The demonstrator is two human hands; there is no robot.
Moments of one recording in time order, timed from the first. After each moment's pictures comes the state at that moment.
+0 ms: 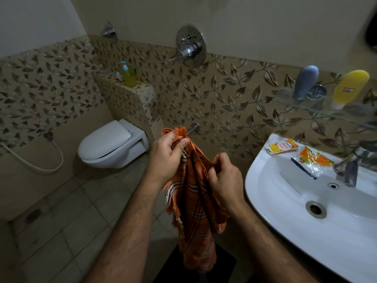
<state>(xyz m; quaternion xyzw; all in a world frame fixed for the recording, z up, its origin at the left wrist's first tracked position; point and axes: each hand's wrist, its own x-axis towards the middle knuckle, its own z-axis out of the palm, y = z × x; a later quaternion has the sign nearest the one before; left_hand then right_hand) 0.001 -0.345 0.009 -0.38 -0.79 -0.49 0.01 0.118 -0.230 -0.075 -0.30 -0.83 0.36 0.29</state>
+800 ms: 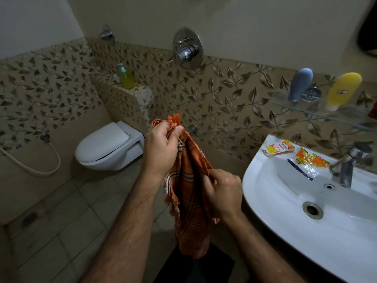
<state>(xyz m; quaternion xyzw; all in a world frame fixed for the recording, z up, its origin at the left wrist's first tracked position) 0.001 -0.332 0.029 -0.34 -0.80 -0.49 0.09 0.130 -0.242 -0.090 -0.29 -0.86 0.25 0.33</state>
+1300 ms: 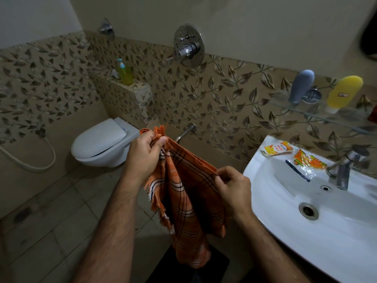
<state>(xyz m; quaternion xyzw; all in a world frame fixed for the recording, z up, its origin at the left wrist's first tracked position) -0.026 -0.365 0.011 -0.32 -0.83 -0.45 0.03 0.146 -0.222 -0.082 -0.36 -0.80 0.40 0.27</state>
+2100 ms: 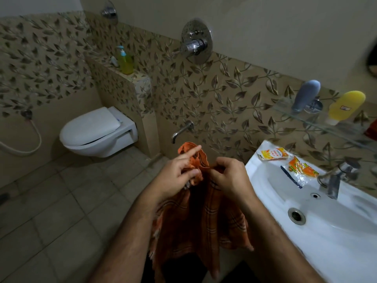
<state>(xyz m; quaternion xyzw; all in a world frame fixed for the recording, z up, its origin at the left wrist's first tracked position) -0.004 -0.350 -0.055 -0.51 -0.71 -0.45 -0.18 0.127 -0.213 -0.036 -0.28 -0.87 0.38 0.17</state>
